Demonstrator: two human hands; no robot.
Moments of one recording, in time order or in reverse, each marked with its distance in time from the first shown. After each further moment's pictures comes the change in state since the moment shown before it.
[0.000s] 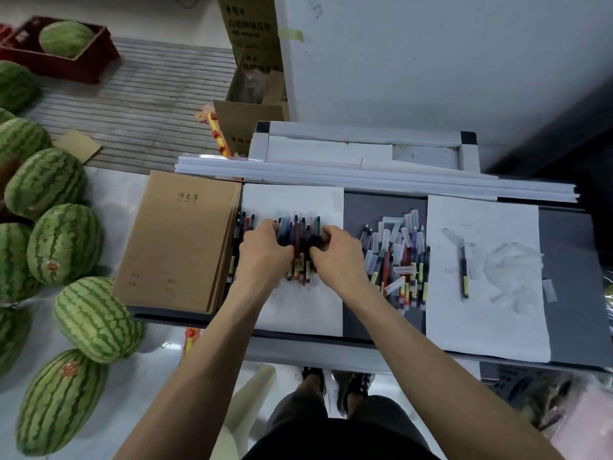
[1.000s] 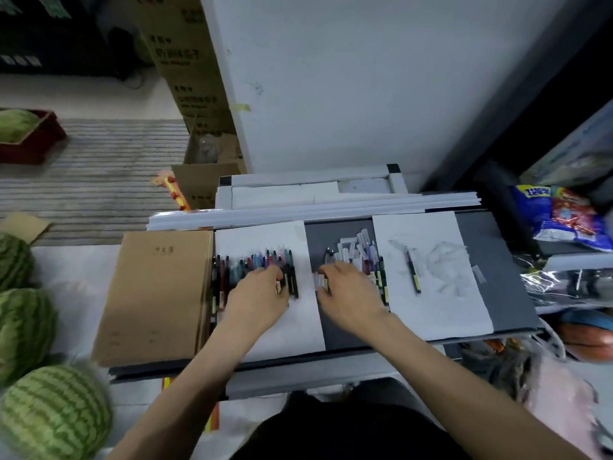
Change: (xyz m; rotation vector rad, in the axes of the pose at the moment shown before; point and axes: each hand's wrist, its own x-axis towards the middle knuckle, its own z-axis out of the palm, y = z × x) left_hand -0.054 0.021 -0.021 0.329 -0.127 0.420; right_hand -0.067 0.024 -0.060 -0.506 0.064 -0.182
